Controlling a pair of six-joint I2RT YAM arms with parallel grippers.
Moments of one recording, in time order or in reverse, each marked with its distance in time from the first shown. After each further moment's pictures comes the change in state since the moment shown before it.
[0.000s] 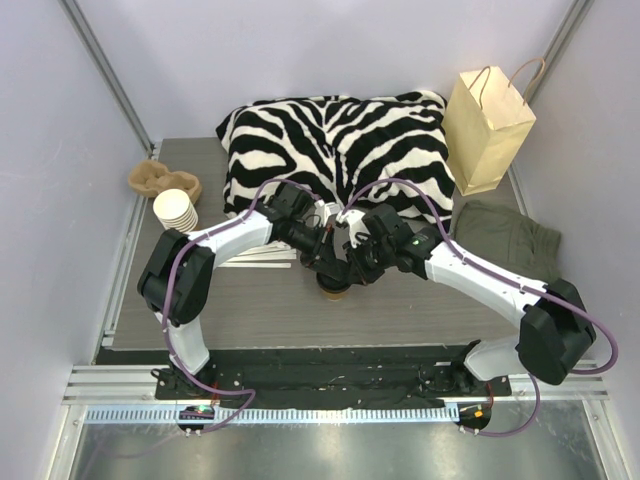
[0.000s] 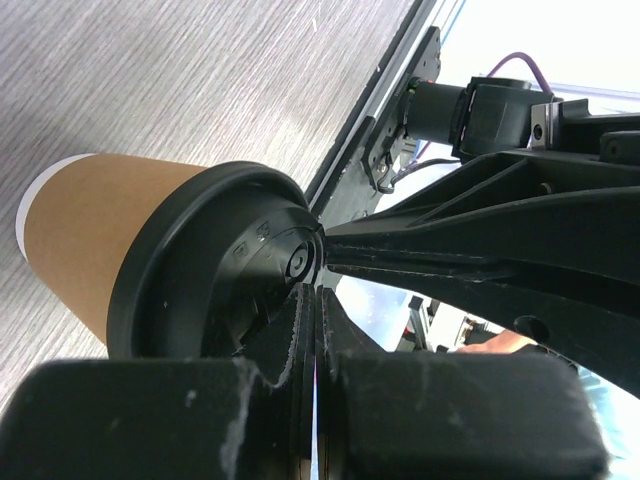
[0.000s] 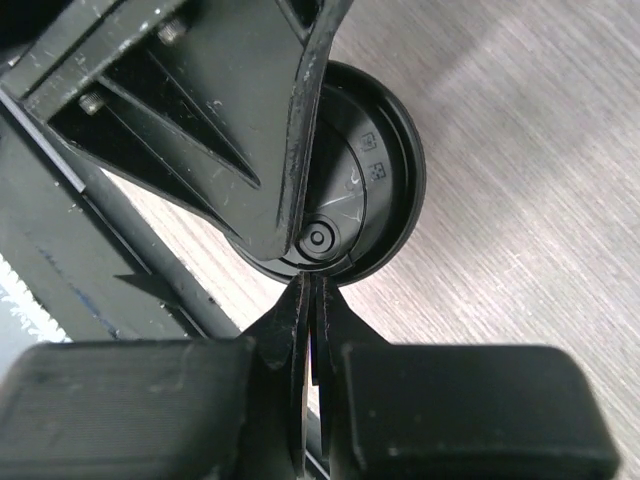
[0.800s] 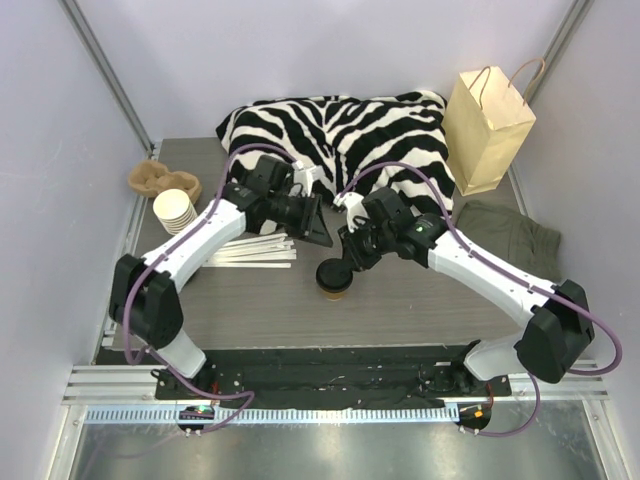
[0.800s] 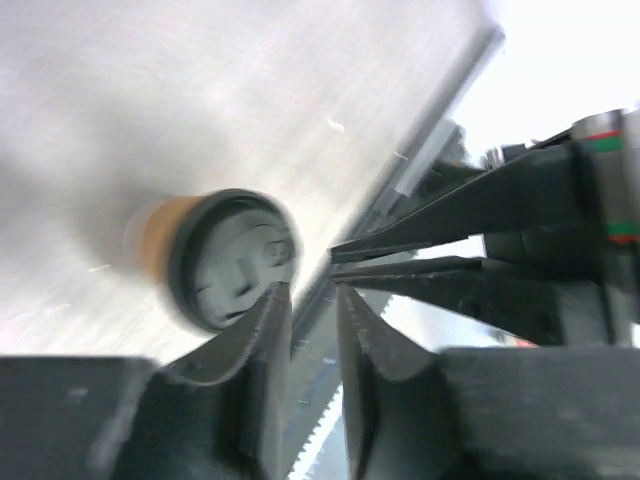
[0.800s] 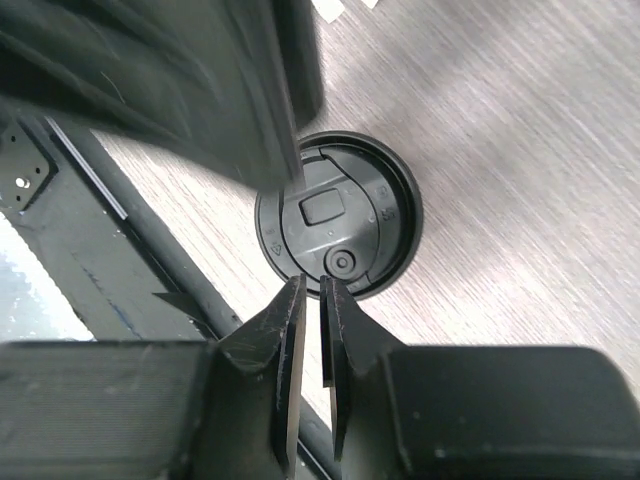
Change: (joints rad) left arm 0.052 -0.175 0.126 -0.099 -0.177 0.027; right arm -0.007 0.001 0.158 -0.083 -0.012 -0.019
